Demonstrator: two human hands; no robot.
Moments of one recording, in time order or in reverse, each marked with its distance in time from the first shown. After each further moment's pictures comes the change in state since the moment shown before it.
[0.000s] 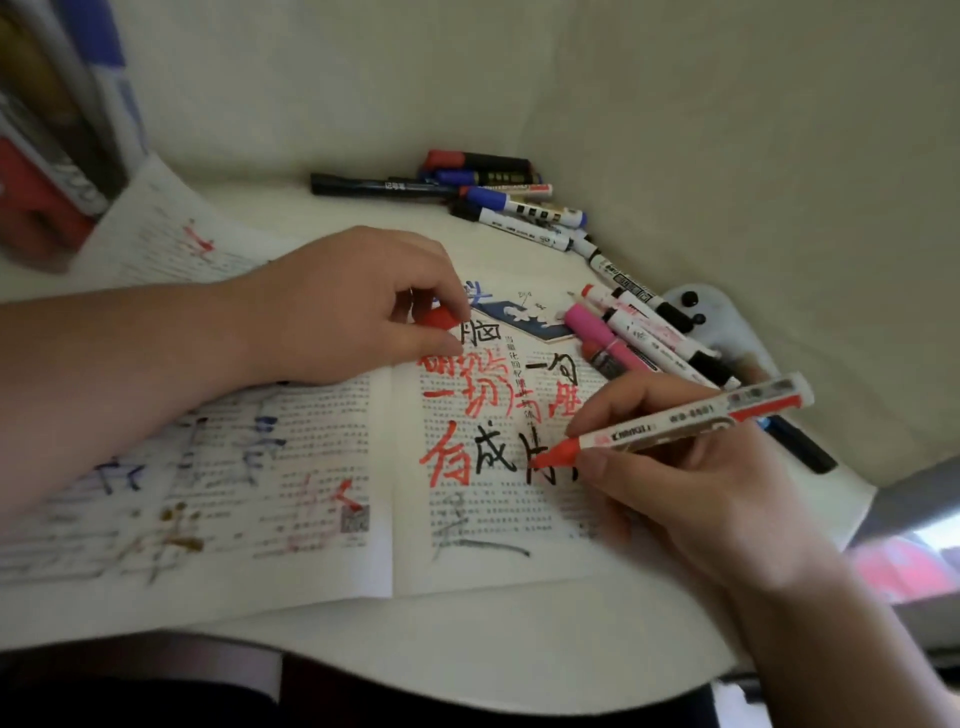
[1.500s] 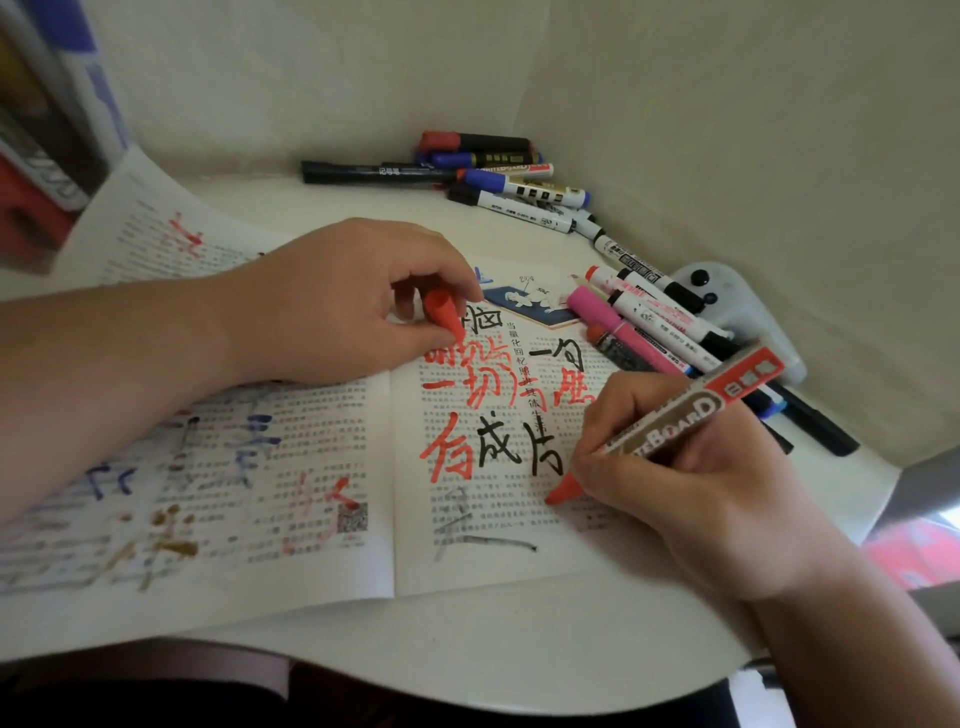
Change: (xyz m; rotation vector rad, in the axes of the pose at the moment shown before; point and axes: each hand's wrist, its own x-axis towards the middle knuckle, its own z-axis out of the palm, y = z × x) left_hand -0.001 0.000 0.004 -0.045 0.001 0.016; right_hand 0.001 0.001 0.005 -0.126 -0.045 0.000
